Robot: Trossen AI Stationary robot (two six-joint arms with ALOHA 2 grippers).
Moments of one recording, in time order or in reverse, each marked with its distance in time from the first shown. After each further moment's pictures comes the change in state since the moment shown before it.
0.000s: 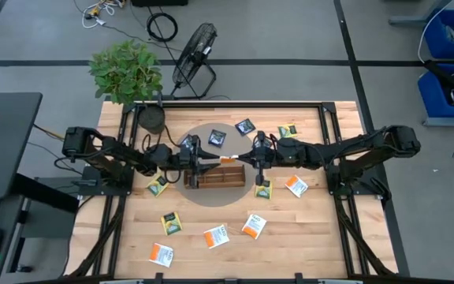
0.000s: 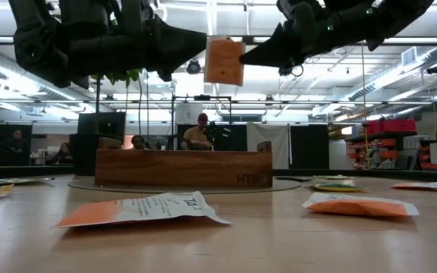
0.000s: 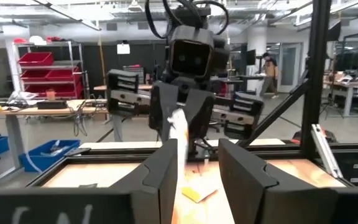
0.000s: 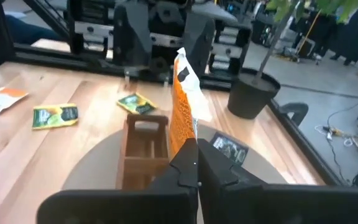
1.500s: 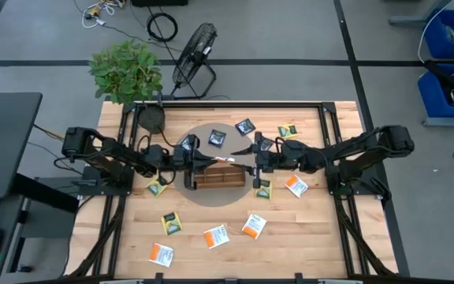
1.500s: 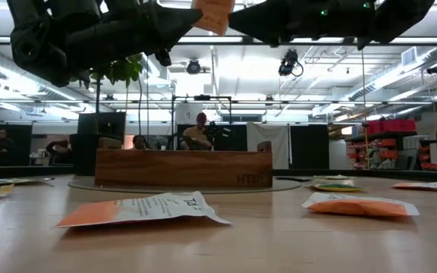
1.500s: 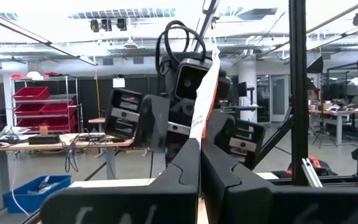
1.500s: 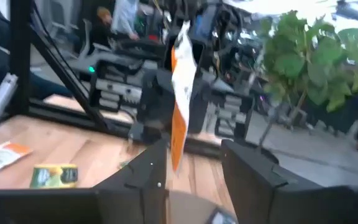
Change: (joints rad) left arm -0.029 -0.001 -0.001 0.155 0.012 0.005; right arm 0.038 0.070 -0.001 0.351 -0.053 -0.115
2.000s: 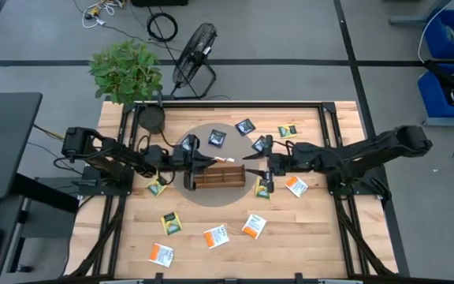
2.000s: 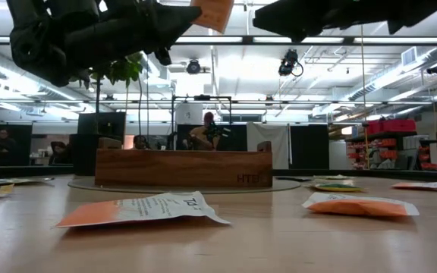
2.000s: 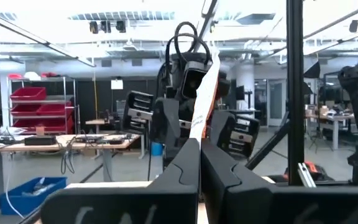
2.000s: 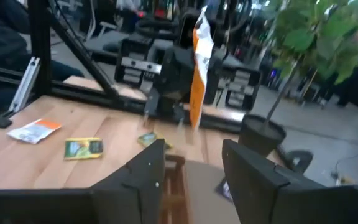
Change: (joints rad) left arm -0.004 0.000 0.000 0.006 0.000 -0.017; right arm 0.067 -0.190 -0.055 -0.251 0.080 0.045
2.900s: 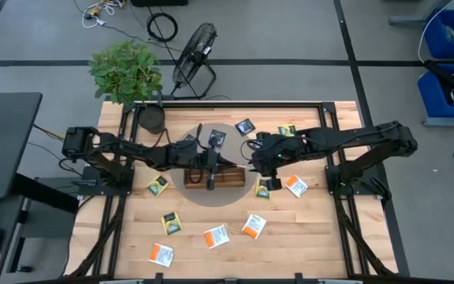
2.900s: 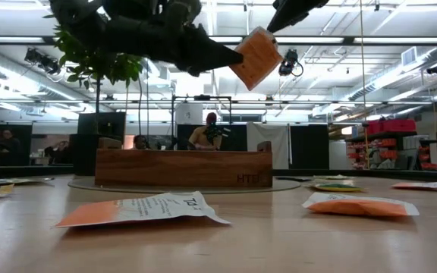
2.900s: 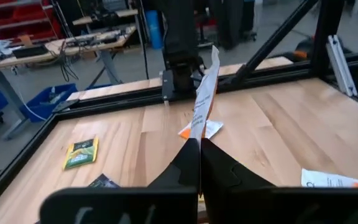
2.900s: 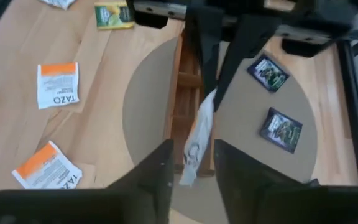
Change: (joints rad) left arm 0.013 0.000 0.317 -0.830 0.000 0.153; right arm -0.011 0.141 0.702 -1.296 -0.057 0.076
